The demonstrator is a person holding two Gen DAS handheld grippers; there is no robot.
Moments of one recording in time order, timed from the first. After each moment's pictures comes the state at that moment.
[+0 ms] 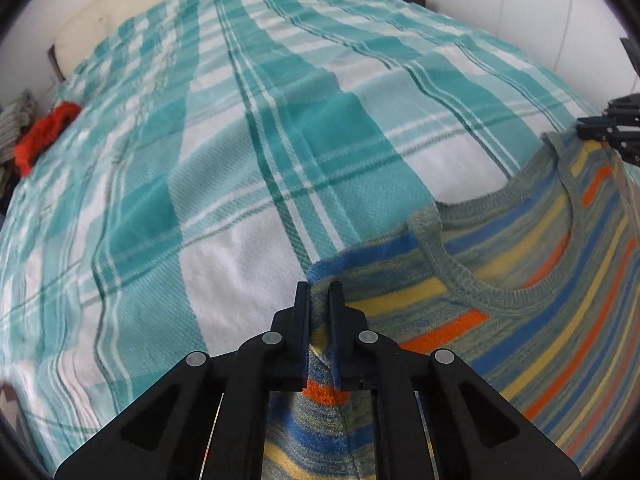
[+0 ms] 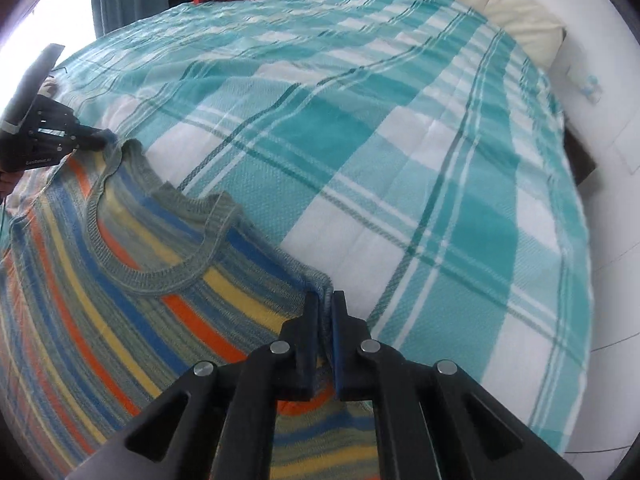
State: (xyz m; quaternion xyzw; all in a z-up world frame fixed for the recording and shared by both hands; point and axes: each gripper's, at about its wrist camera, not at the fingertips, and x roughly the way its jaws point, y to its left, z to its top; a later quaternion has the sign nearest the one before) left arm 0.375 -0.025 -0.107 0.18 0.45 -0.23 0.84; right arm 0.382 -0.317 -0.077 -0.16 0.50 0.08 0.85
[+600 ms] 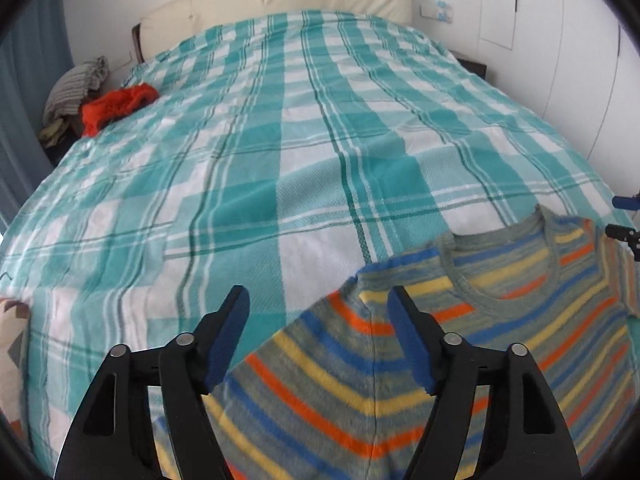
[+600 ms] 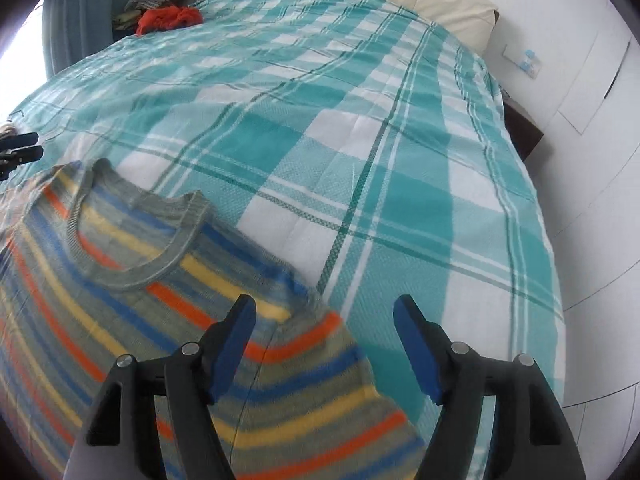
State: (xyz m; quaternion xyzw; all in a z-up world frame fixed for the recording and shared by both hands) left arm 0.312 0.032 -0.048 0.10 0.40 -0.16 0.90; right arm 0.349 -0.342 -0.059 -0.12 0.48 0.00 0.87
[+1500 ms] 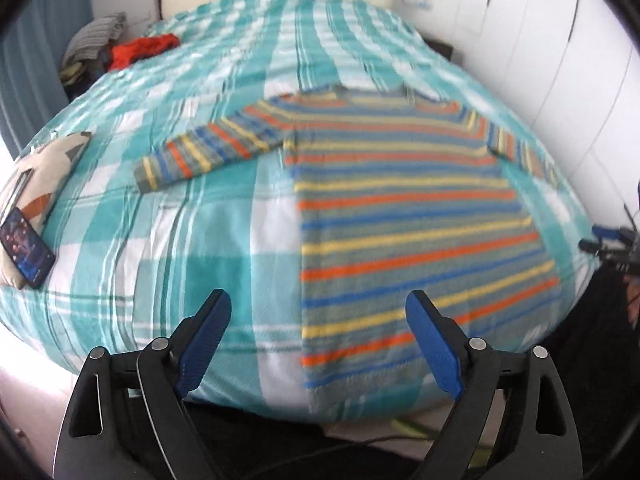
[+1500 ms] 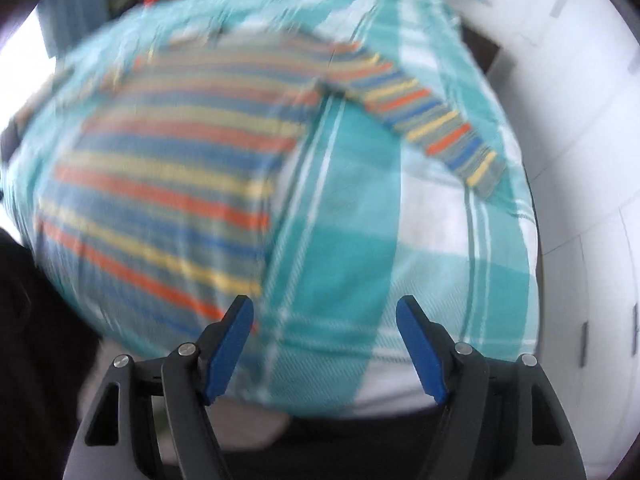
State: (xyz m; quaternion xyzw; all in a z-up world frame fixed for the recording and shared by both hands) left arm -0.017 0.091 -0.011 0.04 0.44 -0.16 0.88; right arm -0.038 -0.287 -0.047 -0.03 0.53 -0.06 0.85
